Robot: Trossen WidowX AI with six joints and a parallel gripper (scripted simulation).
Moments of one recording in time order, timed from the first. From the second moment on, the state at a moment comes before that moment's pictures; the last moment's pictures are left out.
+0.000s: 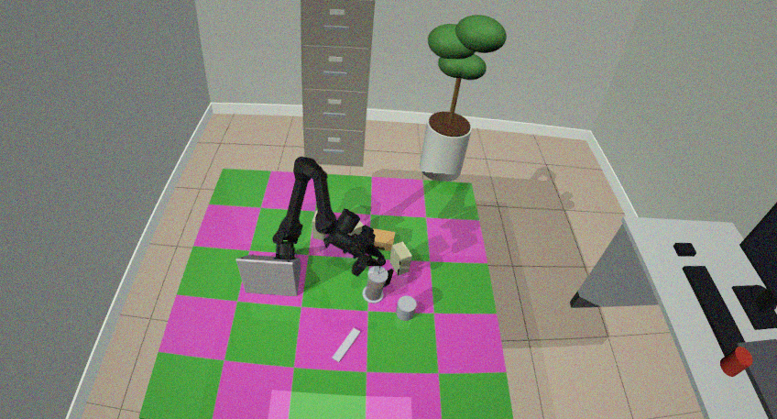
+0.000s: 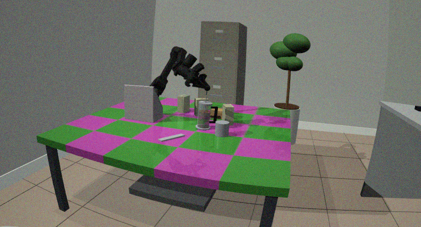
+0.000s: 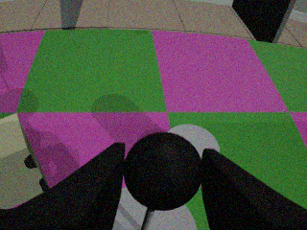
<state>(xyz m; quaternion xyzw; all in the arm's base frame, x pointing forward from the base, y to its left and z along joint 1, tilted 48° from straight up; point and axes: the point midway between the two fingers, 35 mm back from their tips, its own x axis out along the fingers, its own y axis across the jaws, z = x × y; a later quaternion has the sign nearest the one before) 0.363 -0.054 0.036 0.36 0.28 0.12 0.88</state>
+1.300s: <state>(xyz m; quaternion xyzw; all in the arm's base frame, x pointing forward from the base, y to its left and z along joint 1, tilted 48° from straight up) 0.368 -0.024 0.004 0.37 0.29 0.12 0.87</state>
